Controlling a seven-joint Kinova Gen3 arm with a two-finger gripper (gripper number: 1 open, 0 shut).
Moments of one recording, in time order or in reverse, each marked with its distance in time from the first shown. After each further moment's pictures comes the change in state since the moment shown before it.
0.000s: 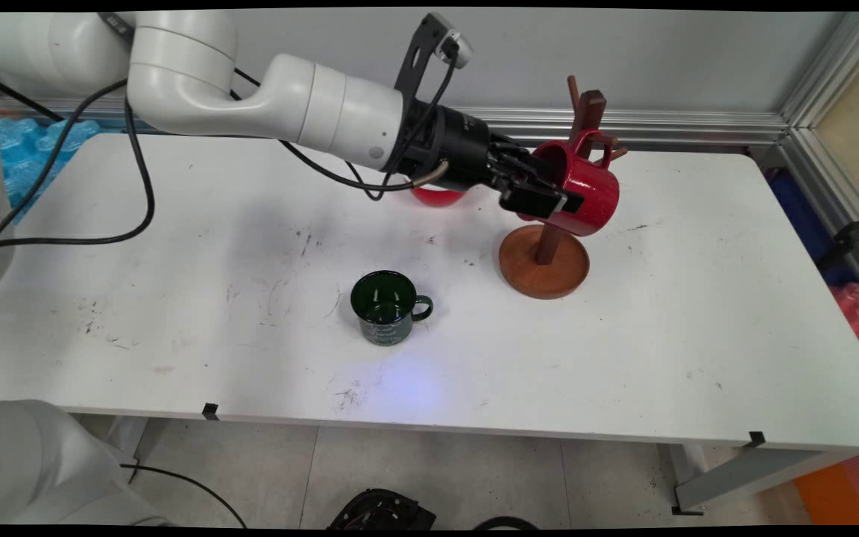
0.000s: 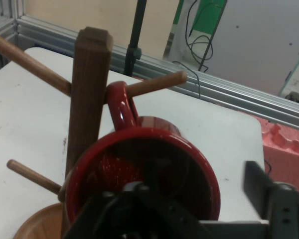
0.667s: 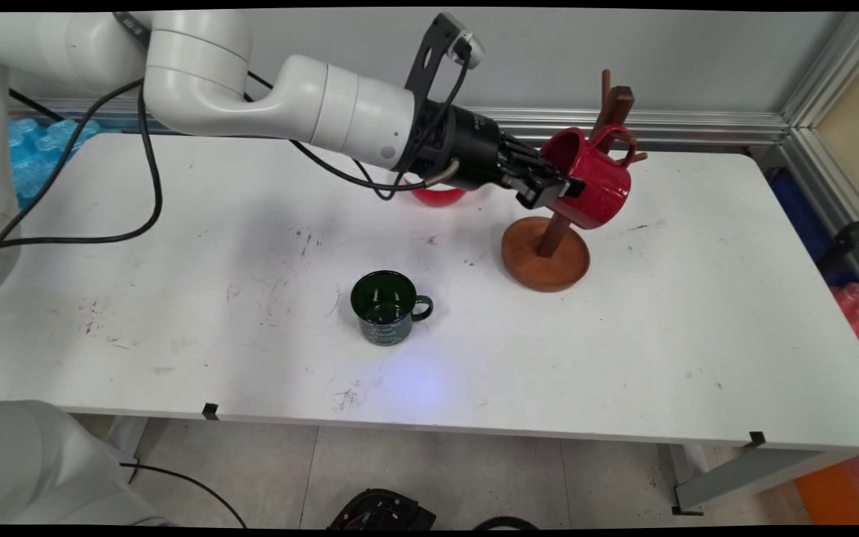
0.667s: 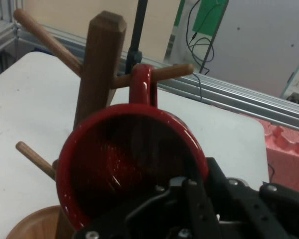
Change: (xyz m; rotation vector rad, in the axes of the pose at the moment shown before) arm 0.003 -0.001 0.009 0.000 0.006 0.010
